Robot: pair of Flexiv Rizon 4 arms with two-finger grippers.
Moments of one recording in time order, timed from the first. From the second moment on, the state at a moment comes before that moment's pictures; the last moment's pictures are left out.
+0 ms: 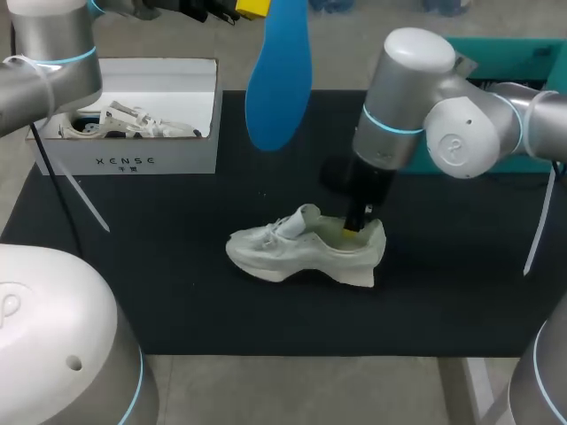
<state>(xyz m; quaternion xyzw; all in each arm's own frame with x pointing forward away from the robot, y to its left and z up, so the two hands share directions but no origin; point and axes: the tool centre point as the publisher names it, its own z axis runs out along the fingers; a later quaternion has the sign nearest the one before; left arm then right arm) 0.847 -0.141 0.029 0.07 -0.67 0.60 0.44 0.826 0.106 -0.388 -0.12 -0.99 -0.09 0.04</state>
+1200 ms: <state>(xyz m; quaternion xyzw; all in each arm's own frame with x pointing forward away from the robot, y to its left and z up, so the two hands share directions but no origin) 0.847 -0.140 0.029 0.07 -0.67 0.60 0.44 0.822 0.060 -0.275 -0.09 -0.99 -0.06 -0.01</state>
